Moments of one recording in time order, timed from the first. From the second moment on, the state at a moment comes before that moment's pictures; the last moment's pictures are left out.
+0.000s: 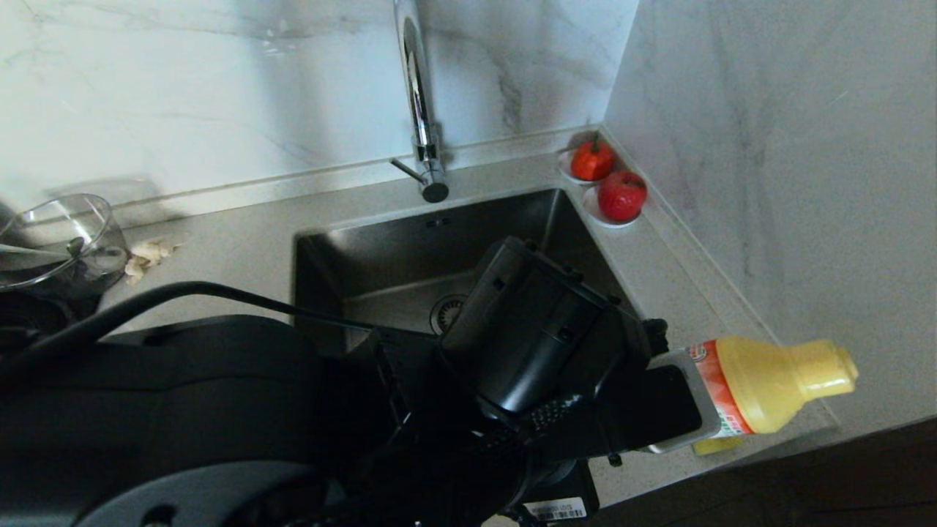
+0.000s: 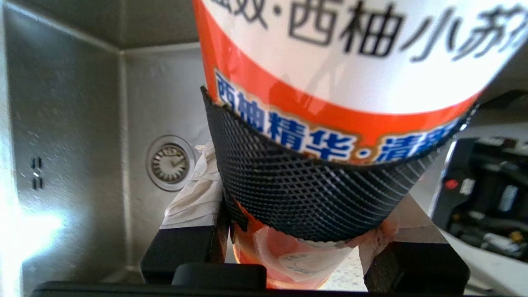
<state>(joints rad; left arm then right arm) -1.12 1.79 -1.30 0.12 0.29 0.62 0.00 0.00 0.00 0.00 -0.01 0.00</state>
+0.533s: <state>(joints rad) -1.12 1.80 -1.28 0.12 0.29 0.79 0.00 0.00 0.00 0.00 -0.01 0.00</state>
